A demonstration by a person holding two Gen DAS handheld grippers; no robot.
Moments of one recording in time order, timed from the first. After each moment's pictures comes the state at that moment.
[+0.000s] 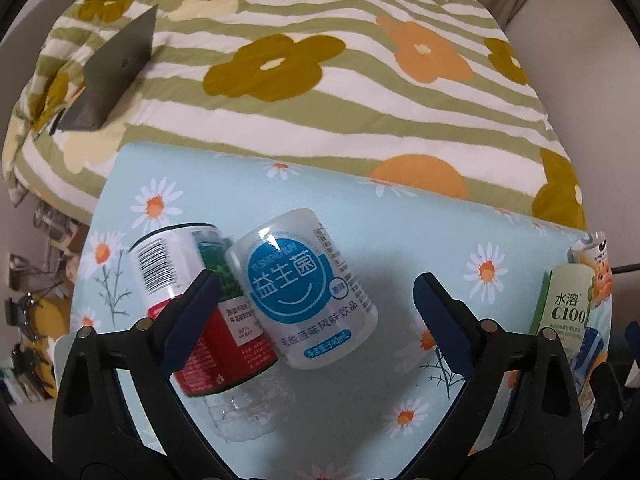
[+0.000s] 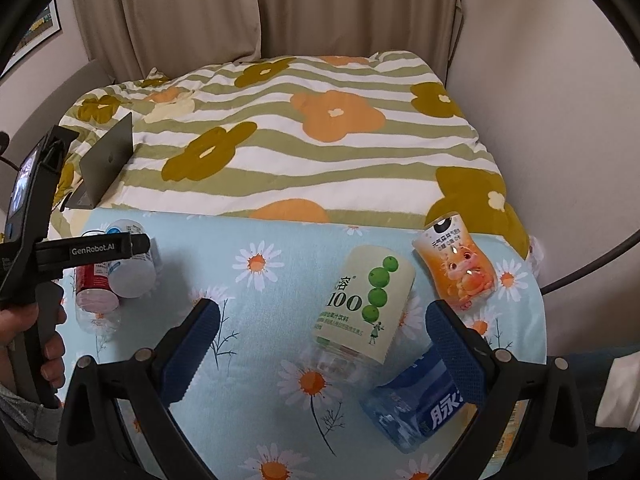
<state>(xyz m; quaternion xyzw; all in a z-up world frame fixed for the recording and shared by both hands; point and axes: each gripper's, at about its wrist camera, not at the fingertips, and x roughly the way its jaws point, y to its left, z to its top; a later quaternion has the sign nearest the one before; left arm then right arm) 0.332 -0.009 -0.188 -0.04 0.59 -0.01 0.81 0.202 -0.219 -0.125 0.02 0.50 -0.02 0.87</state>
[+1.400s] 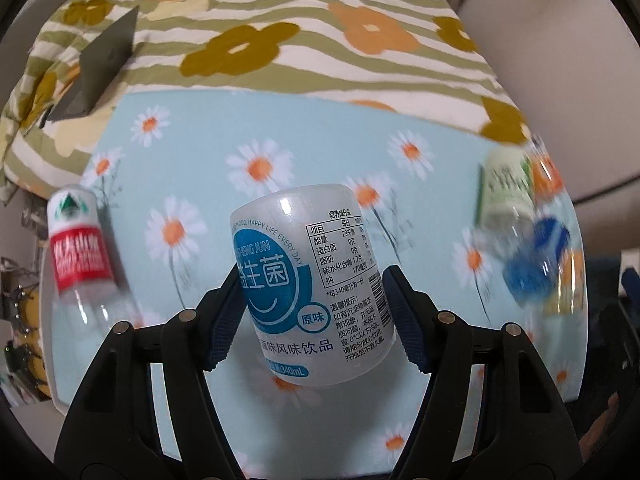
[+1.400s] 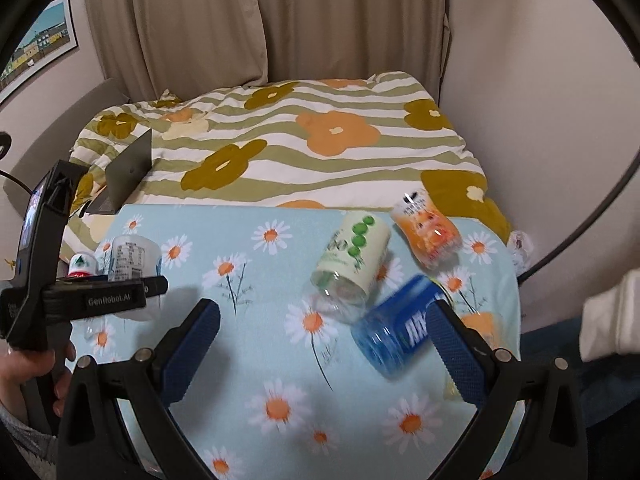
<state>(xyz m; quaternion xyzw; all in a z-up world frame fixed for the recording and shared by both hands) 0.201 -0.040 -0.160 -0.02 0.58 -0.08 0.81 0.106 -0.227 -0.092 0.04 0.45 -0.01 0.89</state>
